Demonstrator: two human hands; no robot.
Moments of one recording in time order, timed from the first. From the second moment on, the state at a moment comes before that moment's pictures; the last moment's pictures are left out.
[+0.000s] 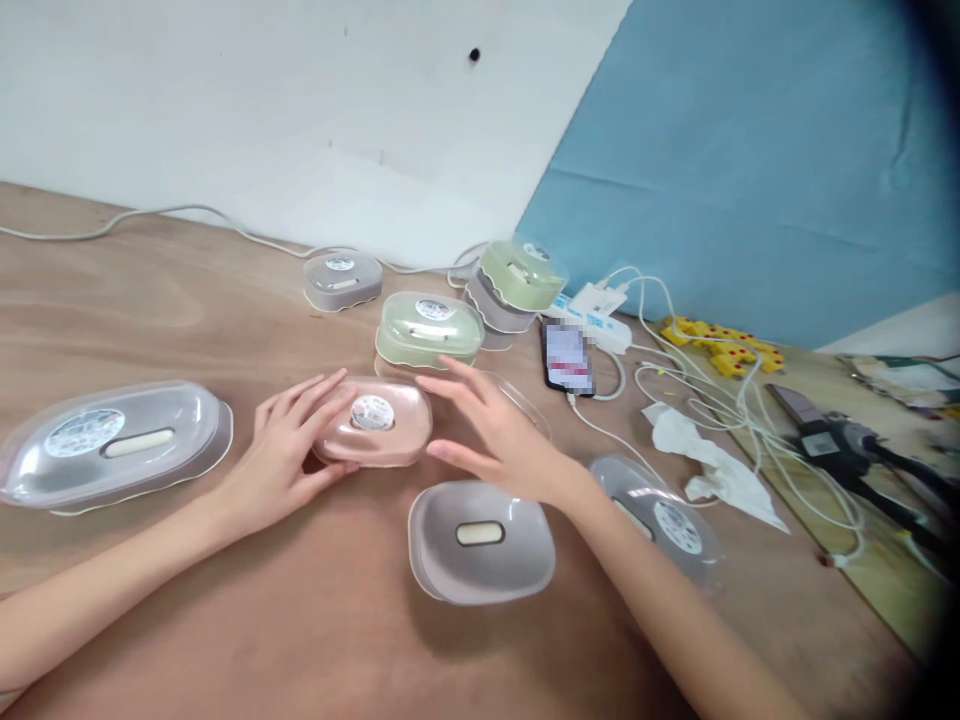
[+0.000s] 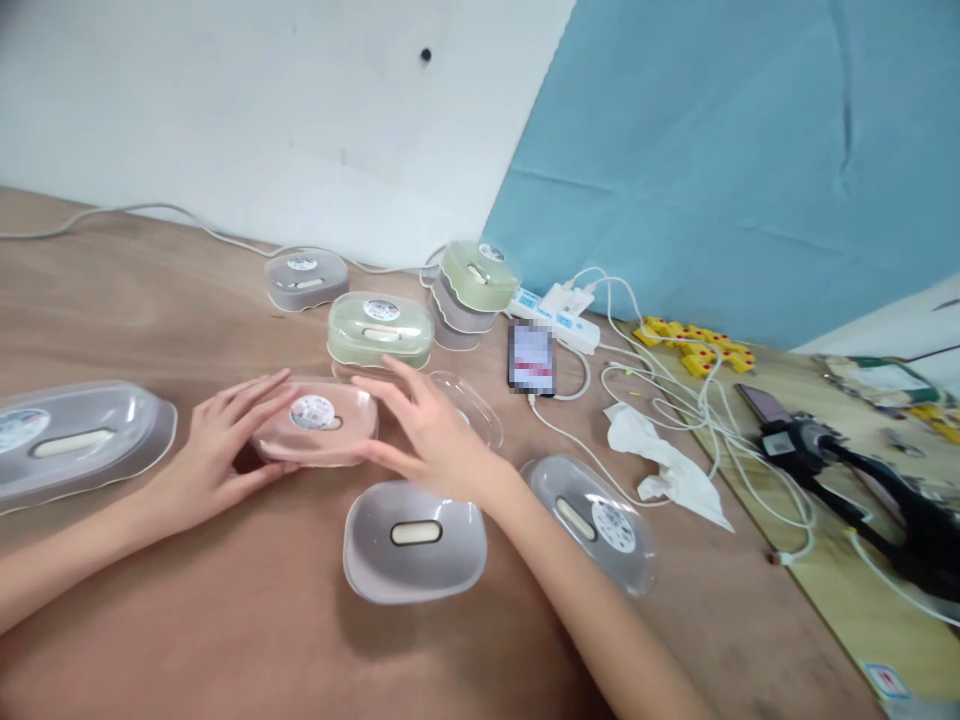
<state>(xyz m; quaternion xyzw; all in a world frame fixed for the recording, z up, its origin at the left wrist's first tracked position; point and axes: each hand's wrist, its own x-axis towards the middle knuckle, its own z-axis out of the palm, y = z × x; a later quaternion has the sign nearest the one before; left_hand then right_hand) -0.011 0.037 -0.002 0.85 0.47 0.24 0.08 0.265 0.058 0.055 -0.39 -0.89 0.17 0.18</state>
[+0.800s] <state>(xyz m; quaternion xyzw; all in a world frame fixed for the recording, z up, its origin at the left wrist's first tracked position) 0.004 0.008 0.001 0.95 0.21 0.23 0.07 0.318 0.030 0.031 -0.67 -0.70 0.10 0.24</state>
